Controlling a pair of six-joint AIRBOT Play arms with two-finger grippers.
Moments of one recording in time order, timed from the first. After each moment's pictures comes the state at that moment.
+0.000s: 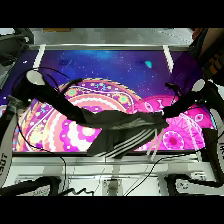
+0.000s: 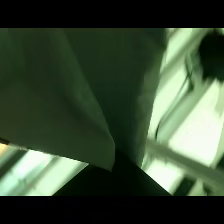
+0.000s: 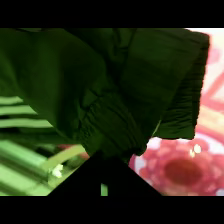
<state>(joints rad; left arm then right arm) -0.18 -1.38 1.35 0.87 -1.78 -1.20 -0.14 -1.42 1.25 -1.29 1.55 1.09</state>
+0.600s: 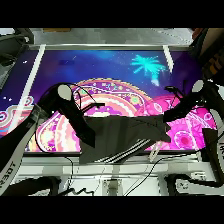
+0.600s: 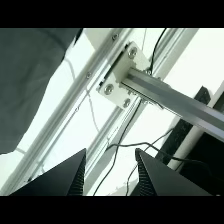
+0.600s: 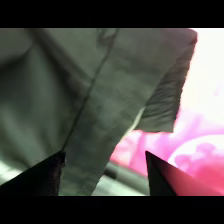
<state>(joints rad) -0.44 -1.38 1.24 0.92 -1.83 -1.19 -0.14 -1.42 1.25 -1.37 1.53 1.06</state>
